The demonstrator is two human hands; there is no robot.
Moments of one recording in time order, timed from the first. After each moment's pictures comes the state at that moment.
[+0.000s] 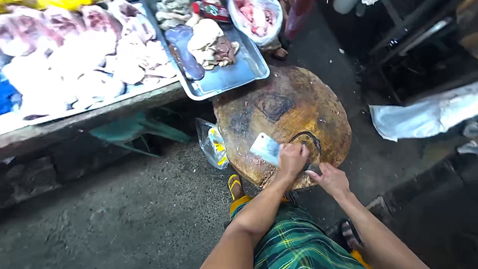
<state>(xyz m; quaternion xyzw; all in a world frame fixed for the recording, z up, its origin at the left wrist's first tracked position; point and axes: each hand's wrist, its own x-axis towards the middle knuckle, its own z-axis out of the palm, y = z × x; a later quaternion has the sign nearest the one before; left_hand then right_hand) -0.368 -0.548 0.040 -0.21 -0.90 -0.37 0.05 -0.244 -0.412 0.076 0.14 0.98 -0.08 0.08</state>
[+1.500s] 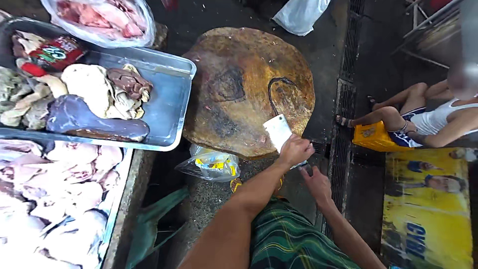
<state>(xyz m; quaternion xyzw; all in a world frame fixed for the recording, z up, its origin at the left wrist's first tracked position) -0.357 -0.724 0.026 -0.71 -0.53 -0.43 -0.16 -0.225 -0.804 0.105 0.76 0.59 -0.24 0.14</state>
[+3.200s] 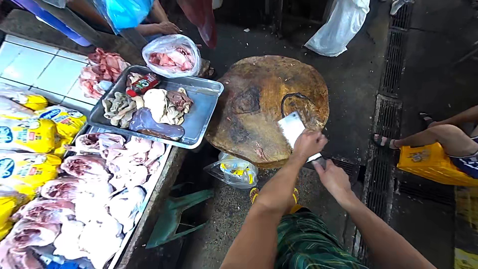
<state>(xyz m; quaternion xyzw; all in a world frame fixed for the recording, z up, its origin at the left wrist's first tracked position) -0.341 -0.657 0.028 -0.66 -0.62 -0.41 -0.11 -0.196 -0.722 0.114 0.64 0.71 -0.25 0.14</state>
